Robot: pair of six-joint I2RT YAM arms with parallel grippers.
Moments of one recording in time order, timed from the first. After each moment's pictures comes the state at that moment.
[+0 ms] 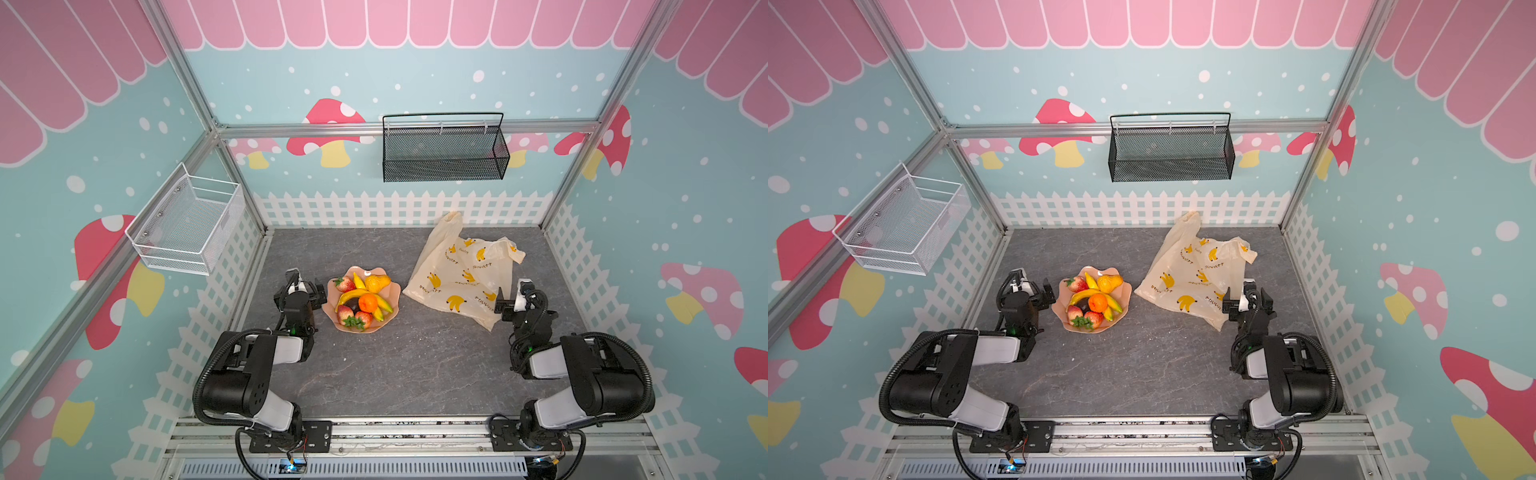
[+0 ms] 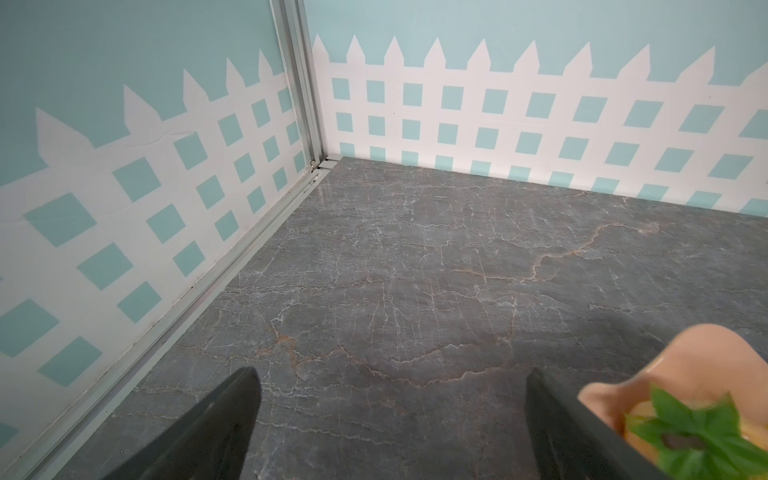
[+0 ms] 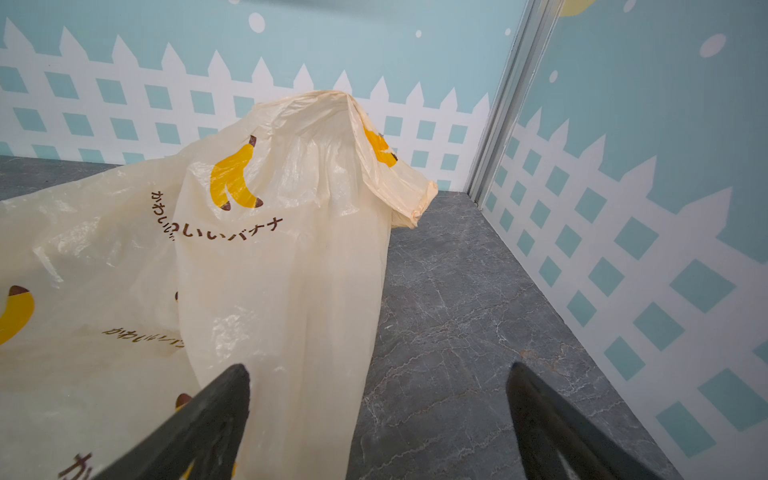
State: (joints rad) left arm -0.08 1.53 0.38 0.89 -0.38 -0.10; right arm -0.01 1.51 0.19 1.21 0.14 -0.12
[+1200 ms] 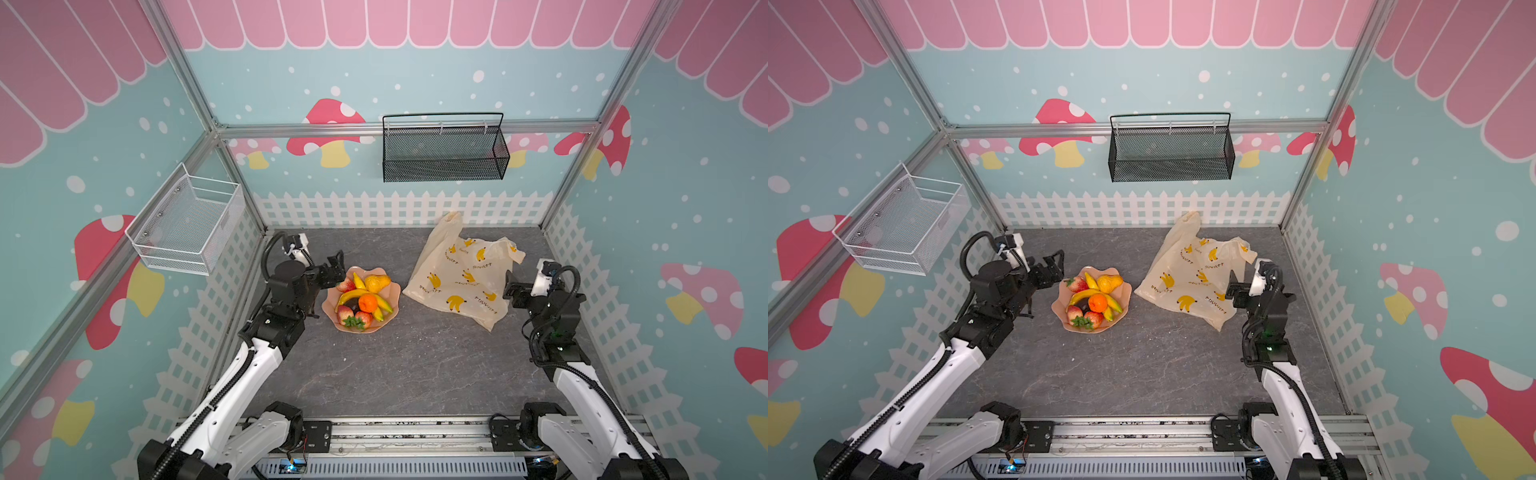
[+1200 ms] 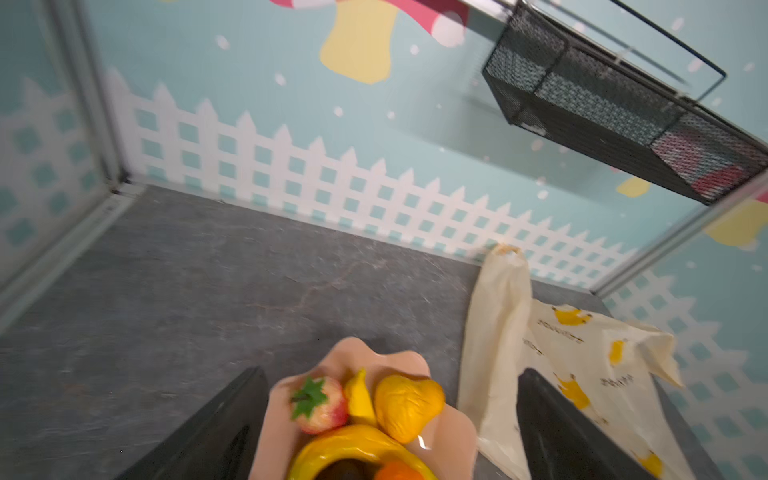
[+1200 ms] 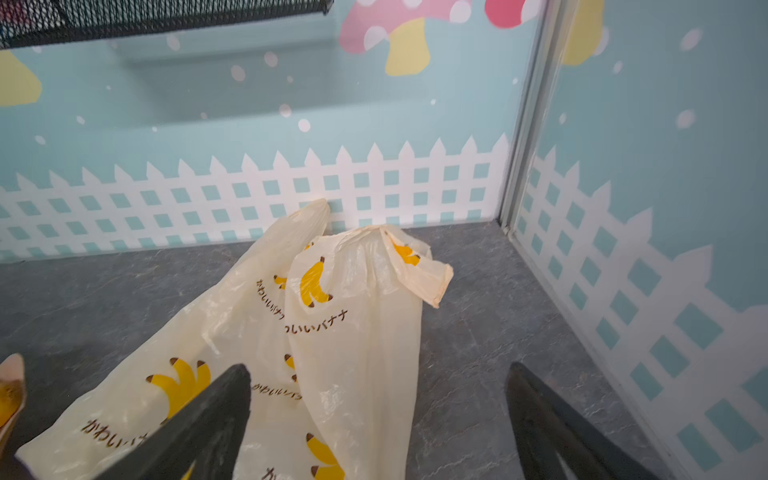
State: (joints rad) left arm -0.33 1.05 0.92 -0.15 -0.10 -0.45; right arm -0.01 0.90 0.50 0.21 0.00 0.09
